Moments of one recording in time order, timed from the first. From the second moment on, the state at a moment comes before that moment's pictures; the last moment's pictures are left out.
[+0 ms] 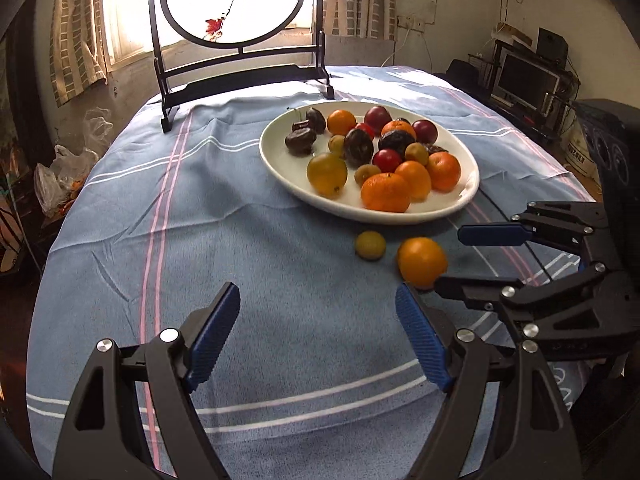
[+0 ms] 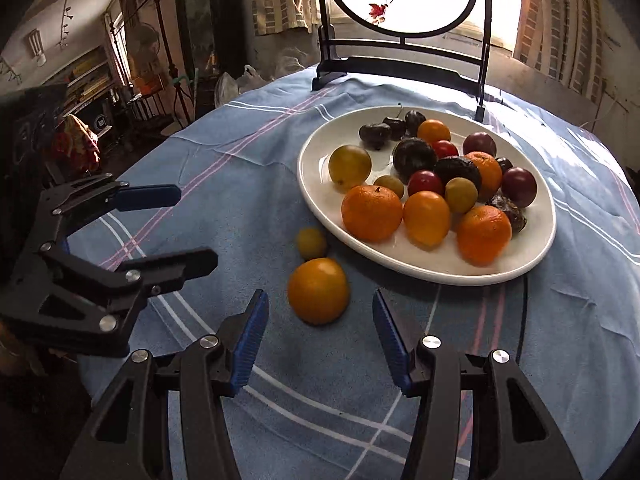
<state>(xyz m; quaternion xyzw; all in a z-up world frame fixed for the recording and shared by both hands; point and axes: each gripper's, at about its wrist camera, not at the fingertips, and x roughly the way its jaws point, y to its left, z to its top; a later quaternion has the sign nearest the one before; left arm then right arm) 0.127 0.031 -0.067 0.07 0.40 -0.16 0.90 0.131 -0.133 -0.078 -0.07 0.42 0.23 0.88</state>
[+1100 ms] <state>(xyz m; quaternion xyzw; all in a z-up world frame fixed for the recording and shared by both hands) 0.166 -0.035 -0.091 0.10 0.43 -0.19 0.87 0.092 -0.251 -0.085 0.06 0.38 0.18 0.91</state>
